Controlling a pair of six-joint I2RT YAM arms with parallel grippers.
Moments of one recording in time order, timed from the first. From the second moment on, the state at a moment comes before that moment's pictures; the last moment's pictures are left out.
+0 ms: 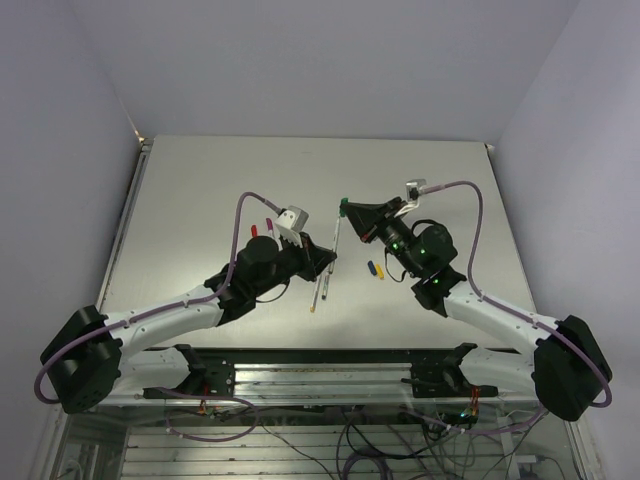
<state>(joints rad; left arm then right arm) -0.90 1.16 0.60 0.41 0.00 -0.52 0.66 1.14 0.55 0.78 -0.02 0.53</state>
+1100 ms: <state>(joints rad) -0.90 1.16 0.60 0.41 0.00 -0.52 0.66 1.17 0.56 0.80 -0.05 0.55</state>
